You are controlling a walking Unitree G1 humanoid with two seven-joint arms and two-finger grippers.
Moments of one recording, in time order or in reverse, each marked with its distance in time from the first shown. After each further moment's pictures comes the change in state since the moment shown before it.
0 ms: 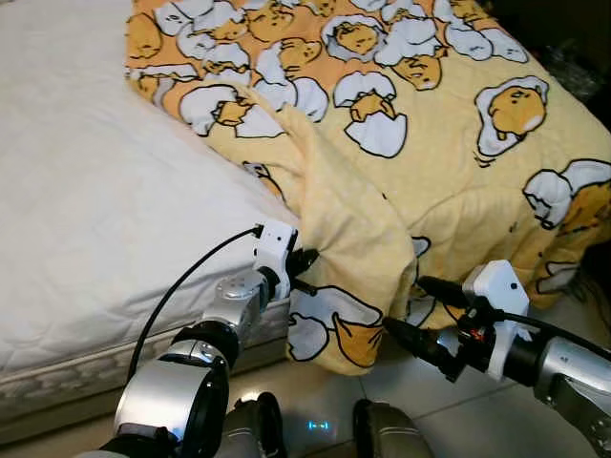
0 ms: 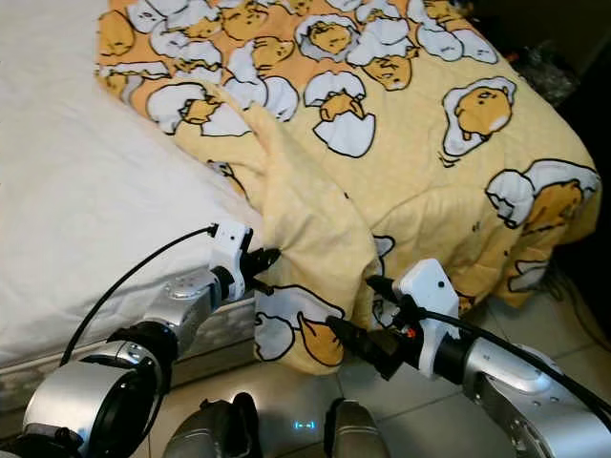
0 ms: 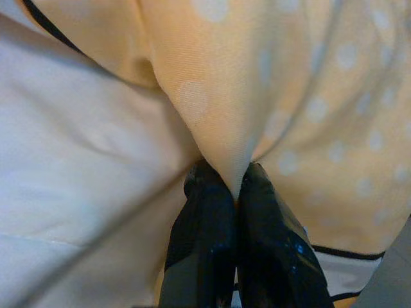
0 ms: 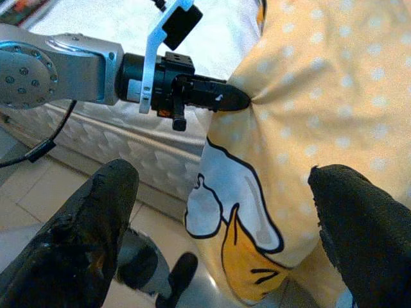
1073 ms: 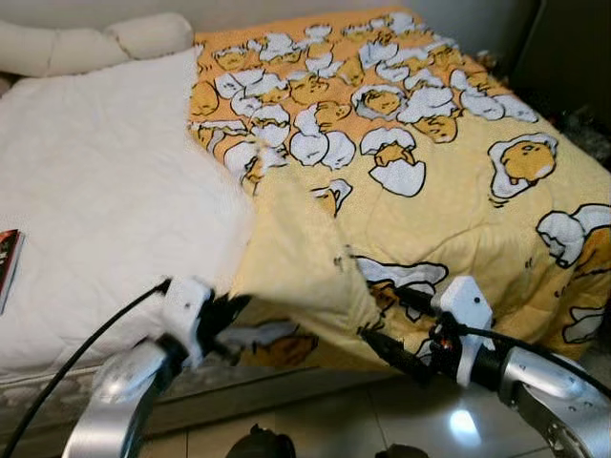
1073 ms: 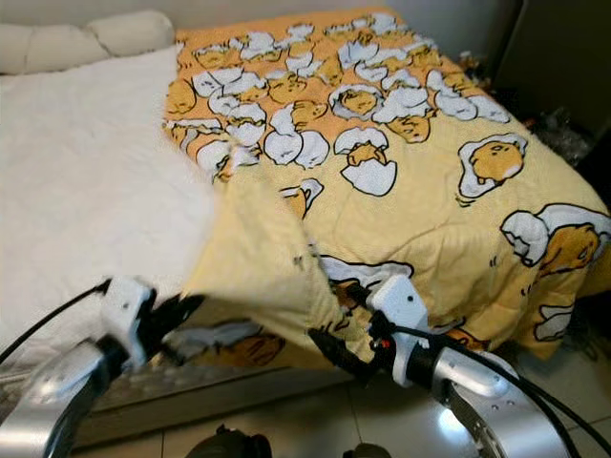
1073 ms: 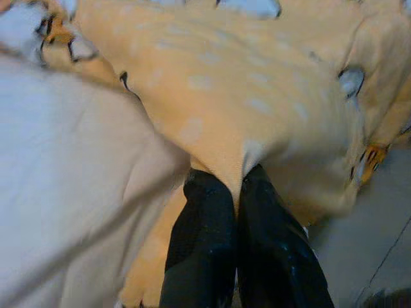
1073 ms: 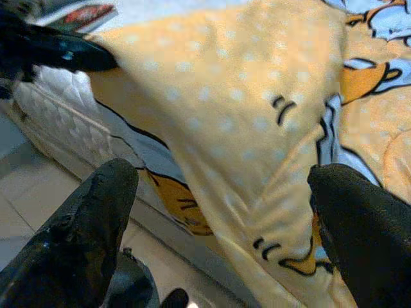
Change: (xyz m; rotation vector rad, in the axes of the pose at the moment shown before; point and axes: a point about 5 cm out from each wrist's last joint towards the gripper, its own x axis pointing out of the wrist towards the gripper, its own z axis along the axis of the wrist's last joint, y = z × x) left arm -0.154 0.004 -0.030 0.133 0.019 0.117; right arm 0.026 0.006 -0.031 -0.019 0.030 0.049
